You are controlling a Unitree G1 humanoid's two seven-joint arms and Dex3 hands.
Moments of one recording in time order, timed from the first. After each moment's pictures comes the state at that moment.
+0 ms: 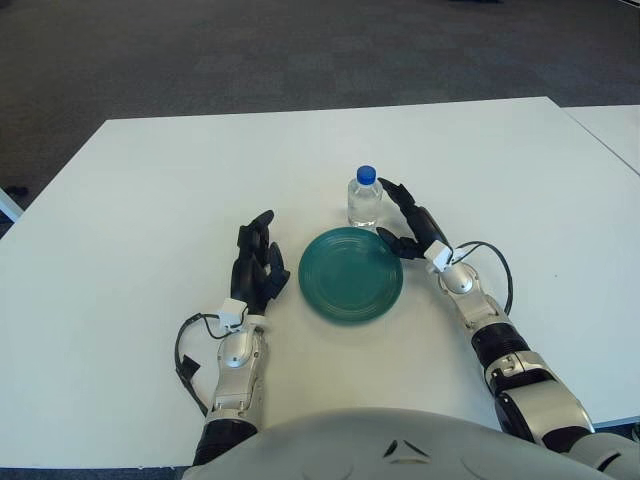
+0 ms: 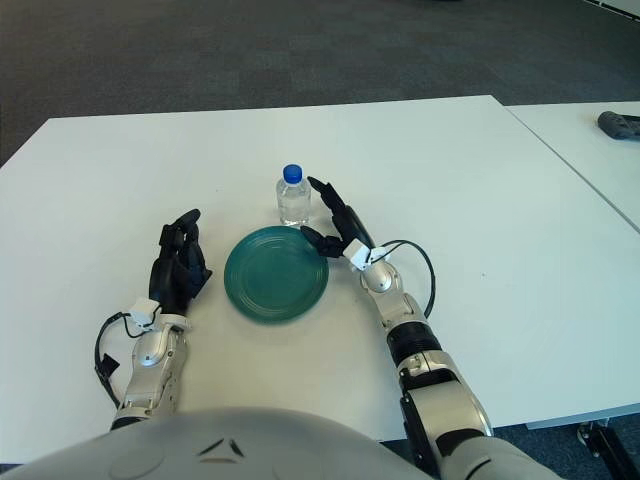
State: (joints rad) left arm 0.21 -0.12 -0.03 0.22 -0.07 -0.52 0.02; right arm -0.30 -0.16 0.16 0.63 -0.27 -0.61 0.04
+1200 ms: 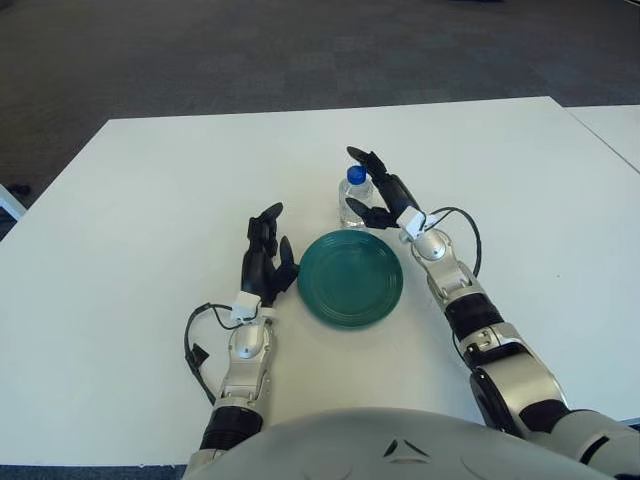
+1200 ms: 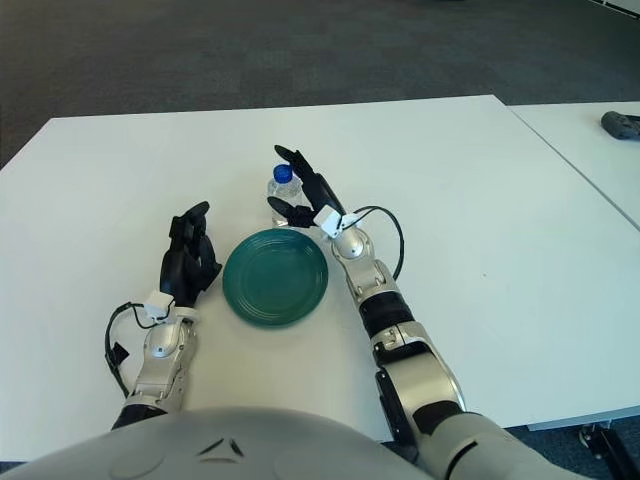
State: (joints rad) left arm 0.15 -0.12 -0.07 0.29 0.00 -0.59 0.10; right arm -0.44 -0.05 0.20 0.56 -0.26 -0.46 0.07
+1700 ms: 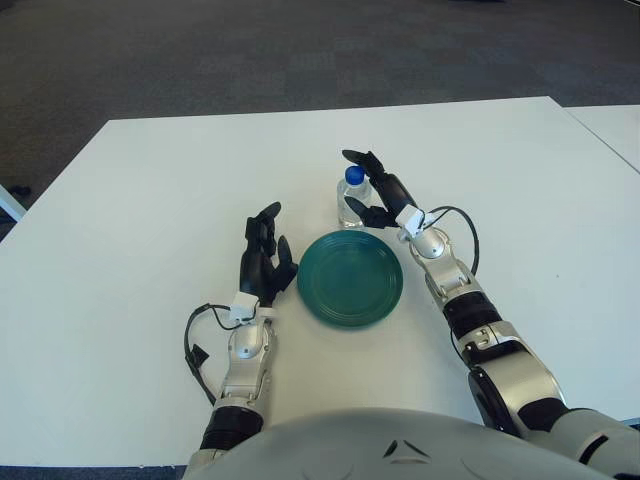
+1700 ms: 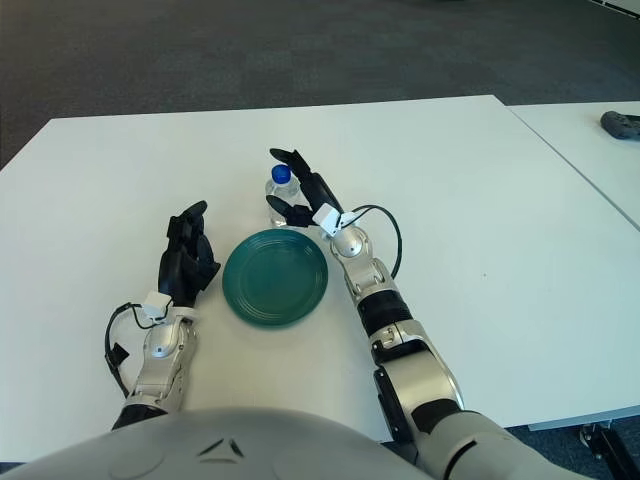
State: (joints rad) left arm 0.15 -0.12 -0.07 0.29 -0.03 -0.60 0.10; right arm -0.47 -0.04 0.20 0.62 -0.24 -0.44 0.09
